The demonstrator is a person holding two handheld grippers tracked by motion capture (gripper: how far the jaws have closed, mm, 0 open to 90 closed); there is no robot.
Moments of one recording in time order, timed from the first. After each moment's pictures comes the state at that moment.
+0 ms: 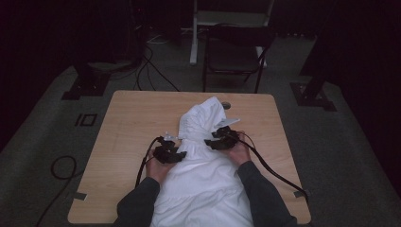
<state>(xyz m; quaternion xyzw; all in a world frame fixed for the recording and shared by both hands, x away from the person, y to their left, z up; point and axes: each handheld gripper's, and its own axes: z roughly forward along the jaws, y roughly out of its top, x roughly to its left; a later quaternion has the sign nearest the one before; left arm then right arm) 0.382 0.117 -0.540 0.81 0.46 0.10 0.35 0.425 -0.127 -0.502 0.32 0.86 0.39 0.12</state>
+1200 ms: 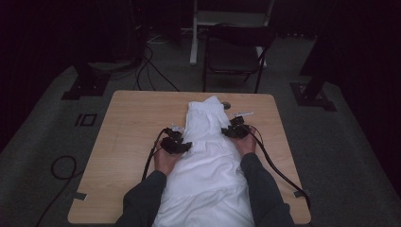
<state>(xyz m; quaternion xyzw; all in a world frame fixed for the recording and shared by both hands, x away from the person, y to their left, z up) 0.416 0.097 -0.539 0.80 0.48 0.13 0.34 0.490 -0.184 -0.544 0.49 0.78 0.35 0.14</state>
